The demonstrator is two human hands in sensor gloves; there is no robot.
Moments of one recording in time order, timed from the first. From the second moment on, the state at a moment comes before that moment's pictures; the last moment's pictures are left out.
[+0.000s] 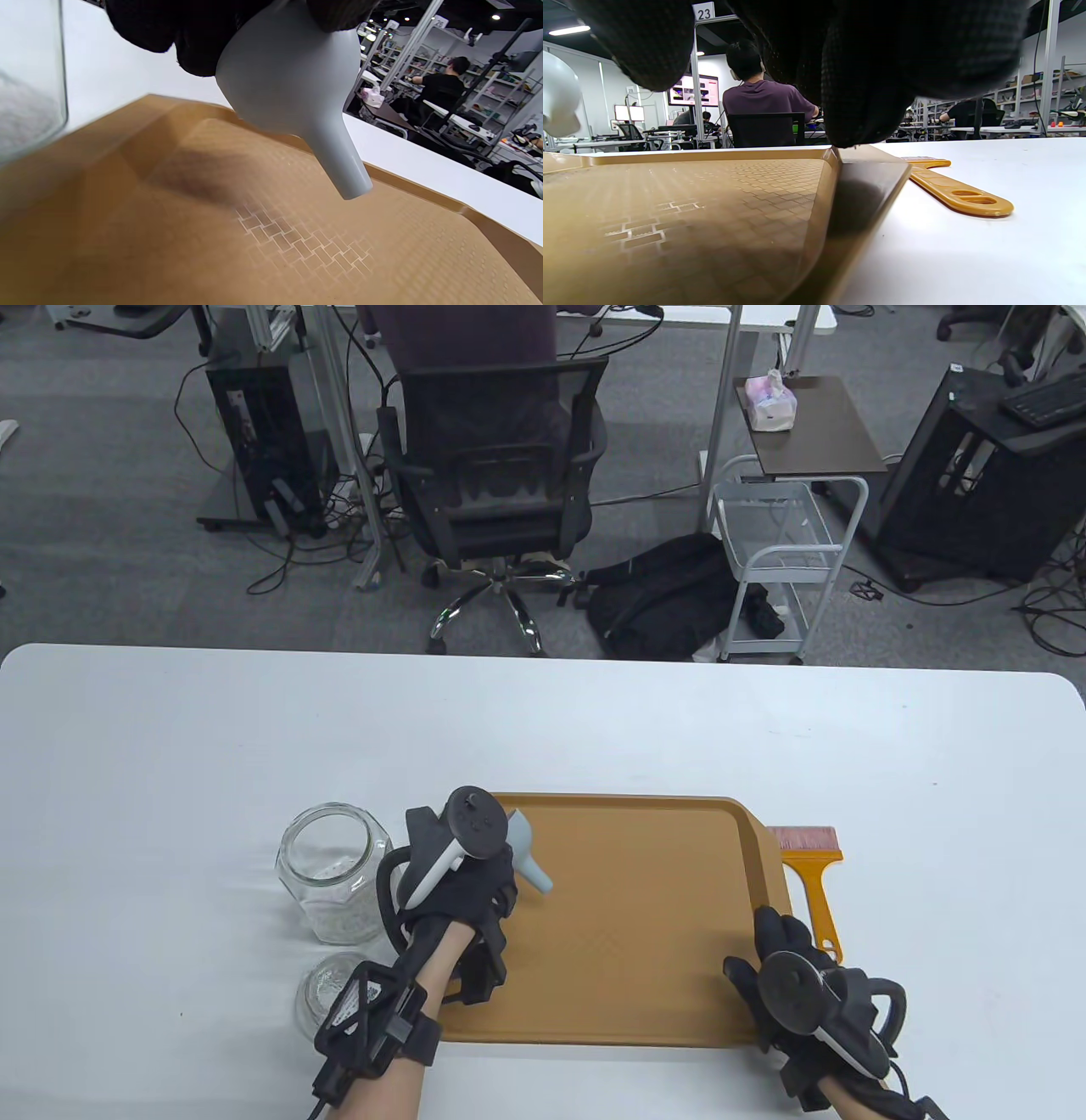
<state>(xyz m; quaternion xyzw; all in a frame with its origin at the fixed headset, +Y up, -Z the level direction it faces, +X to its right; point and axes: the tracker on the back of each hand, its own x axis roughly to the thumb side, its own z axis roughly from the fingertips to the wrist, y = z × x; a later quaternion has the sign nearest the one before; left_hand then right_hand) -0.121 -0.687 -0.372 -0.14 0.00 0.18 0.97 0.226 -0.743 -0.252 0.01 -0.09 0.99 0.06</state>
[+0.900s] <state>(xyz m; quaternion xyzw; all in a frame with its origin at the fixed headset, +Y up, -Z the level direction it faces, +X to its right) -0.136 -0.712 -0.378 -0.18 0.05 0.19 0.96 0.221 -0.745 -0.252 0.02 -0.08 1.00 0.06</state>
